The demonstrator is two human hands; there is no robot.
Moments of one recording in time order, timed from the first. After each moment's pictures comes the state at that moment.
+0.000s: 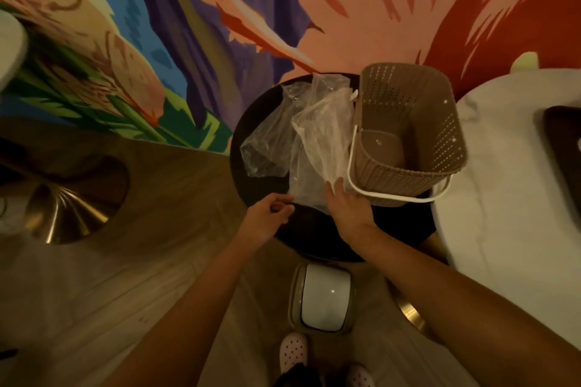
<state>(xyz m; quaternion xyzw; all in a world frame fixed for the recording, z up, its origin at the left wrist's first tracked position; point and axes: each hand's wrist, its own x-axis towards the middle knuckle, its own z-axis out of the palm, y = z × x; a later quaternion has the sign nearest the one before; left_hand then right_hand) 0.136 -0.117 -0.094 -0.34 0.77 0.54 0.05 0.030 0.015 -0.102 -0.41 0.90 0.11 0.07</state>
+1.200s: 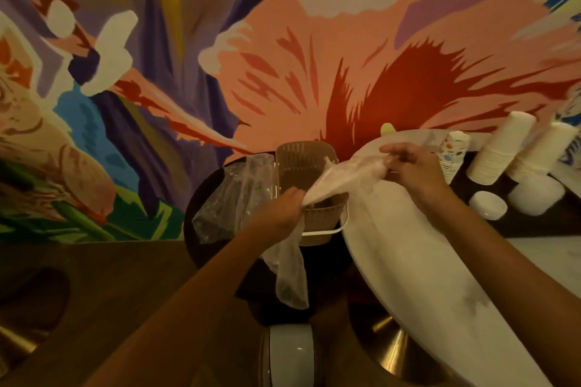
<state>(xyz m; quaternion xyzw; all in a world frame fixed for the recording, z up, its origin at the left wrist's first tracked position) 0.074 -0.007 0.068 -0.02 0.95 0.30 0.06 0.000 0.194 0.134 -0.04 0.77 -0.63 0.02</state>
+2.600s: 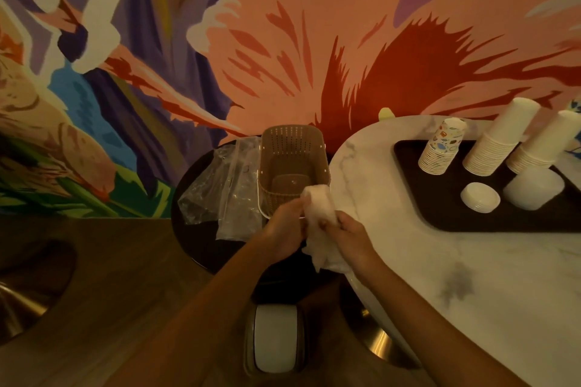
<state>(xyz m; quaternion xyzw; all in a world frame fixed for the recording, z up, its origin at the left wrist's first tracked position) 0.084 0.073 0.058 -0.21 0.55 0.80 0.08 0.052 0.190 0.026 -0.04 0.77 -0.60 0.21</state>
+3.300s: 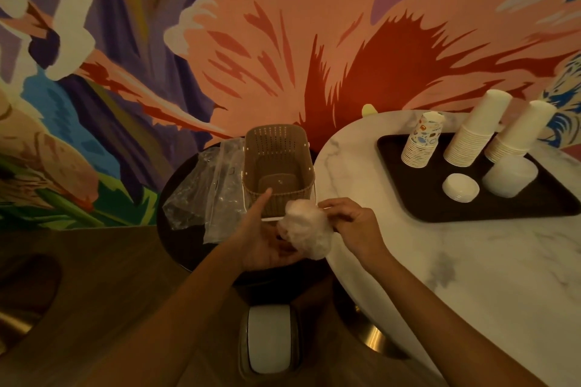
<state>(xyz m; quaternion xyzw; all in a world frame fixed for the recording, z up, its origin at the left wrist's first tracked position) 0.096 0.054 0.050 -0.31 0.35 0.85 0.25 0.043 0.220 0.033 -0.14 0.77 -0.62 0.07</state>
